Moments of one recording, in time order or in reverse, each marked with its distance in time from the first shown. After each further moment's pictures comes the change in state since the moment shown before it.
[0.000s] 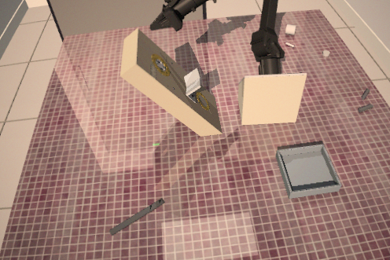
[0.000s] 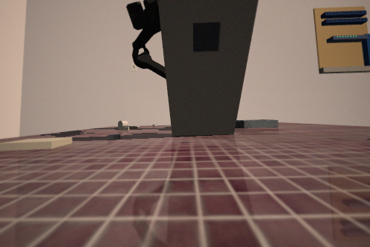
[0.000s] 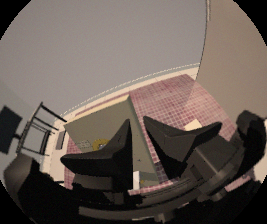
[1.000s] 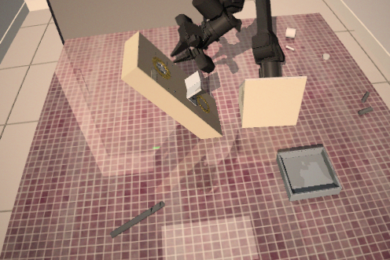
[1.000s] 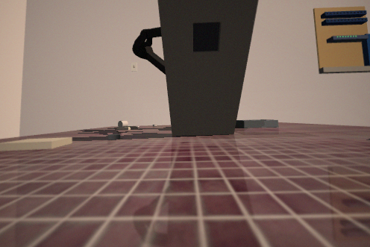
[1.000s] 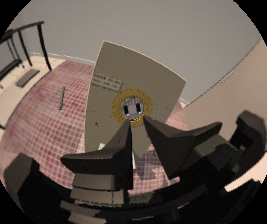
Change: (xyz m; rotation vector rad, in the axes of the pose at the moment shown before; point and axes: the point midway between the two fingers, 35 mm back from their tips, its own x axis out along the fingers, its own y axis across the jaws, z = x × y) arm -0.017 0.088 -0.081 -0.701 0.134 -0.086
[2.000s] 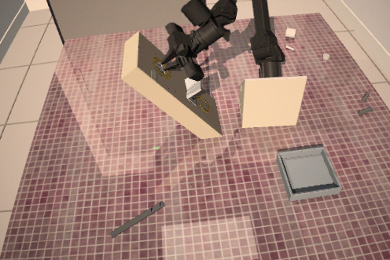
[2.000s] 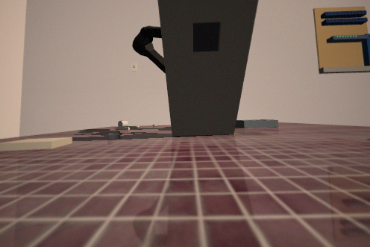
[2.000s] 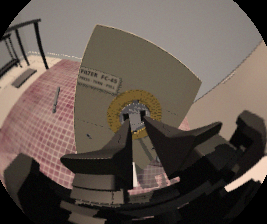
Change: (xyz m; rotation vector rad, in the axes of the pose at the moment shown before) arm 0.041 -0.001 -0.003 -0.003 0.000 -0.008
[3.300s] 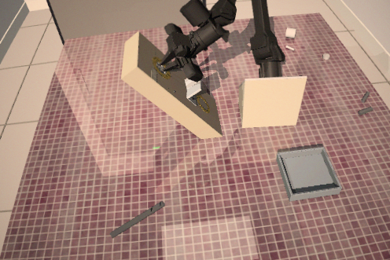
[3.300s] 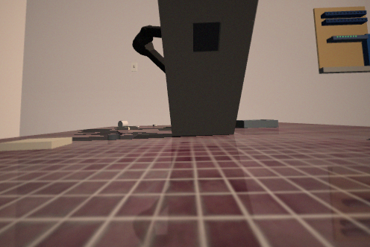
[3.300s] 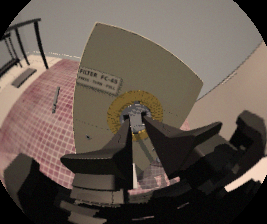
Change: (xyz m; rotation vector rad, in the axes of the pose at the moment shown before) arm 0.003 0.000 0.001 -0.003 0.002 0.001
